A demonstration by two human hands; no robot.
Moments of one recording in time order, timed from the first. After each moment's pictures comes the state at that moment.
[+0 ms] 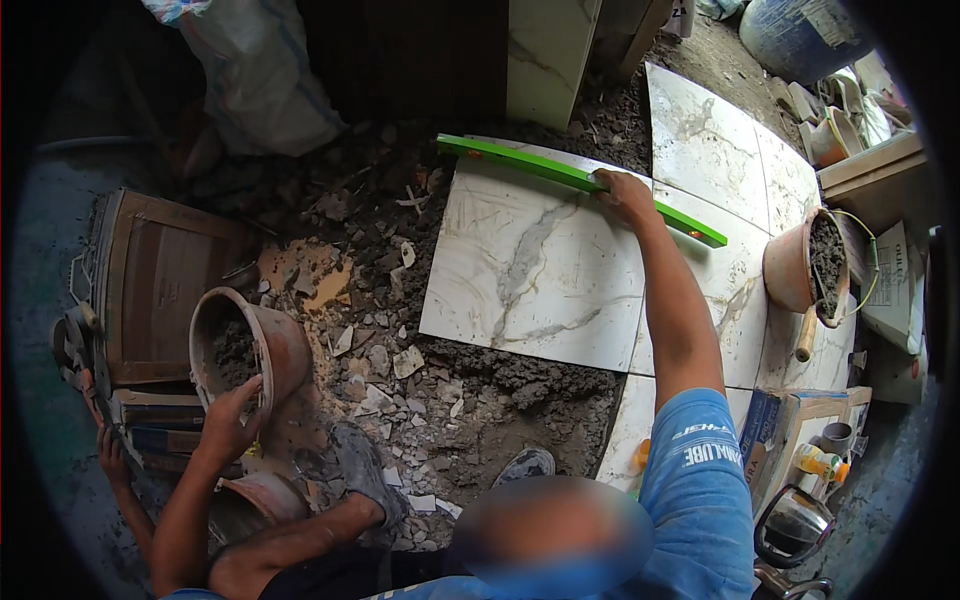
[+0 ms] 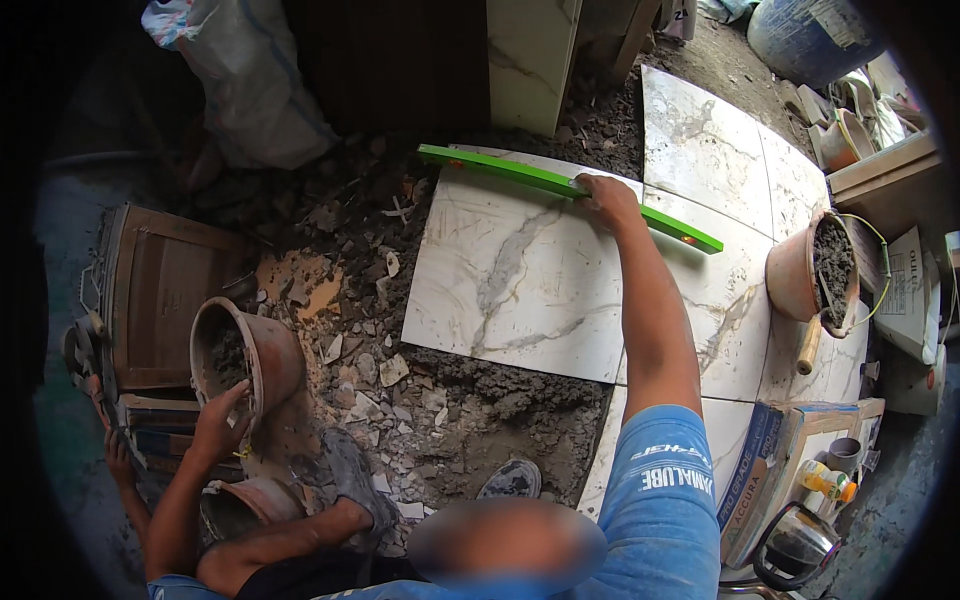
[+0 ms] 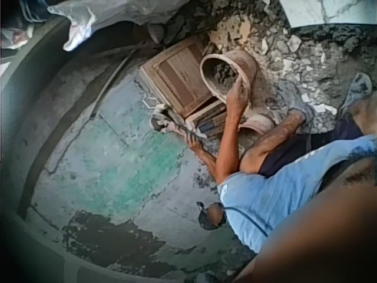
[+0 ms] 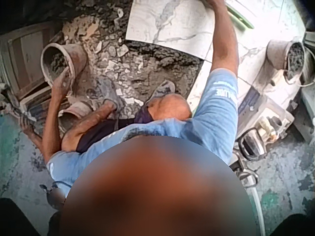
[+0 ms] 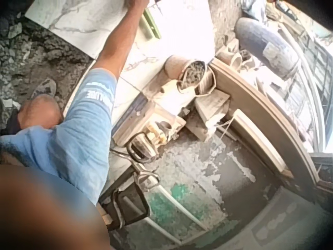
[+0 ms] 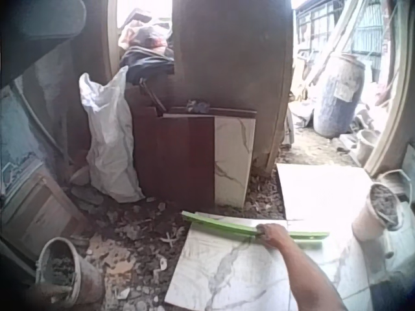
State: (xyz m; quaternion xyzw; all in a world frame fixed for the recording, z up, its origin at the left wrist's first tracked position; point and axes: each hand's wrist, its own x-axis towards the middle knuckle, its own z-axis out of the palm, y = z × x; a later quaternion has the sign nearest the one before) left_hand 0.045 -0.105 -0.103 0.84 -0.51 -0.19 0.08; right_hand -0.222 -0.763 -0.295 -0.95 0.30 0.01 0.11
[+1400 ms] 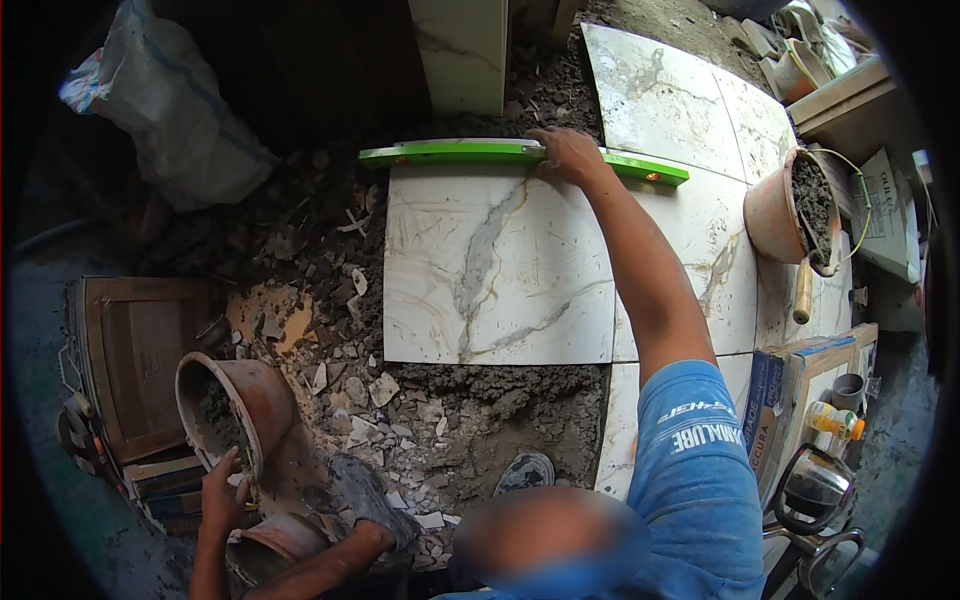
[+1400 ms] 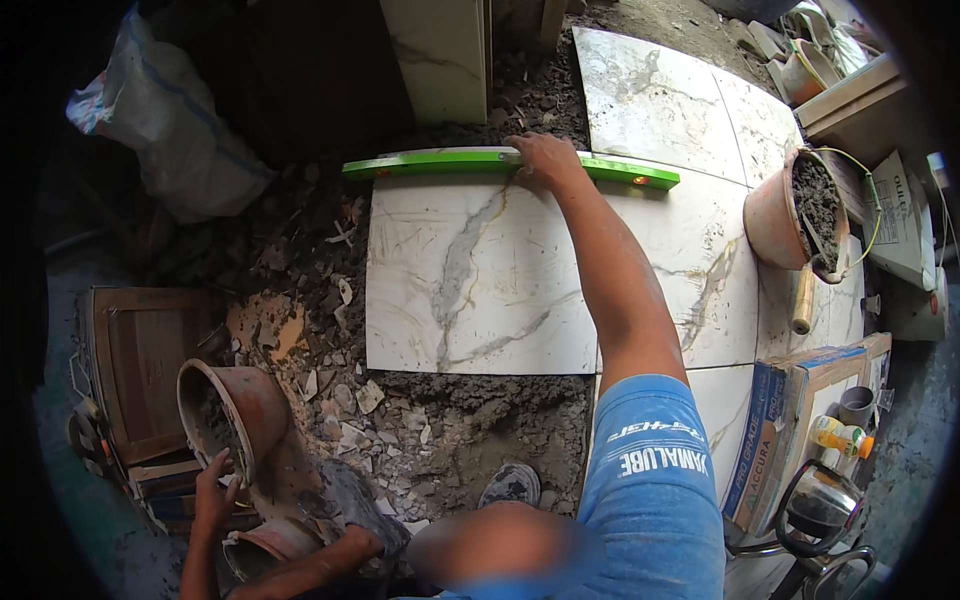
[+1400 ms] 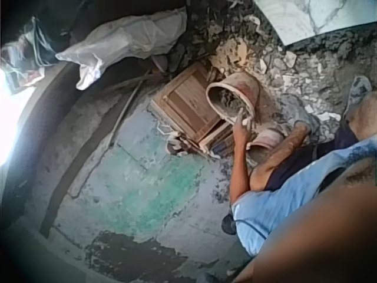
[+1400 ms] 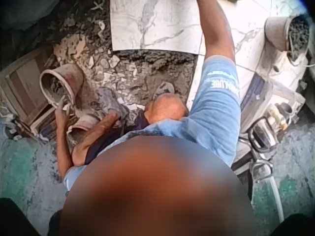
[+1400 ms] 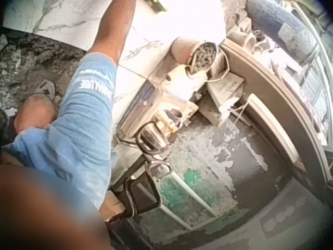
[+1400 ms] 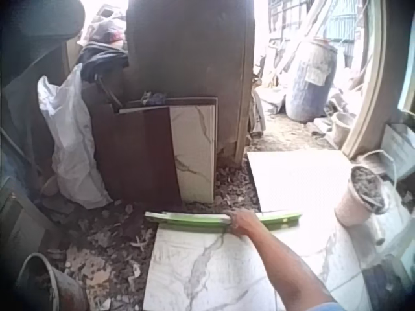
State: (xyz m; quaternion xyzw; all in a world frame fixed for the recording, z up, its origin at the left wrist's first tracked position) left_hand 0.048 -0.077 -0.102 0.90 -0.35 -0.26 0.02; right_hand -0.199 -0.778 -0.278 -0.95 0.32 0.02 0.07
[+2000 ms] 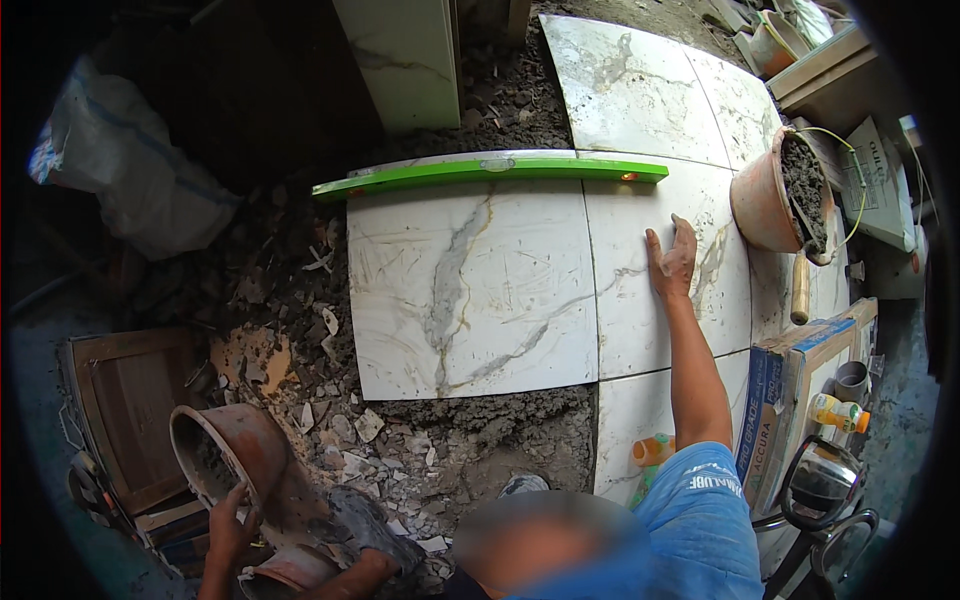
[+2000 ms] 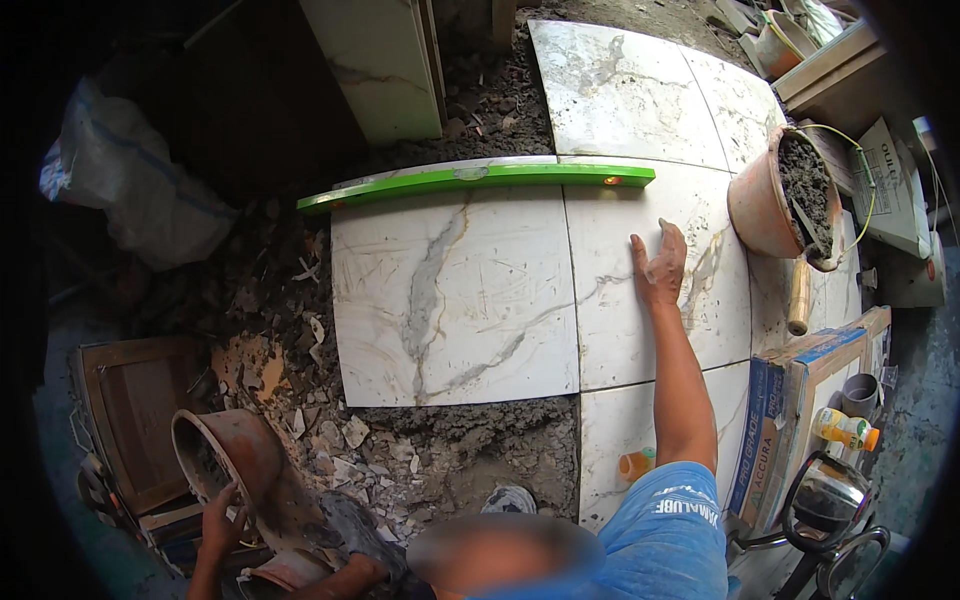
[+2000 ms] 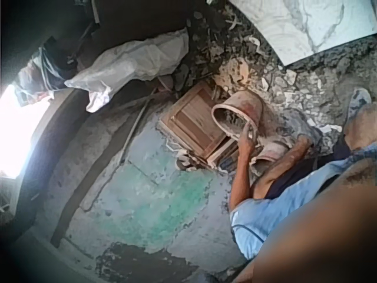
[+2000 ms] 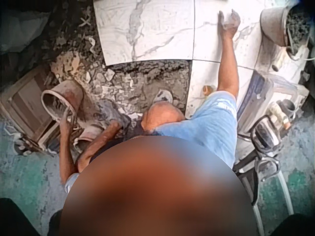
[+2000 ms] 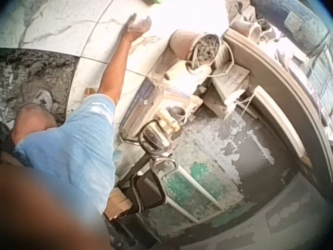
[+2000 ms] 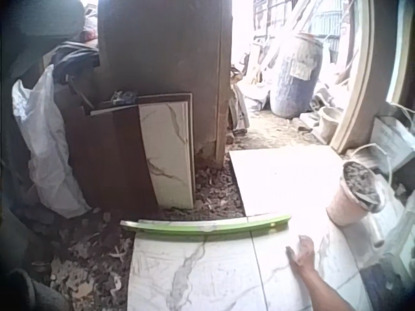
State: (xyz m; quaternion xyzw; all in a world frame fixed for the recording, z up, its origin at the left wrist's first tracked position) left_hand 0.054 -0.122 -0.115 0.87 -0.41 -0.29 -0.03; right_hand -0.450 -0.745 -0.357 -0.77 0.59 -0.25 0.01
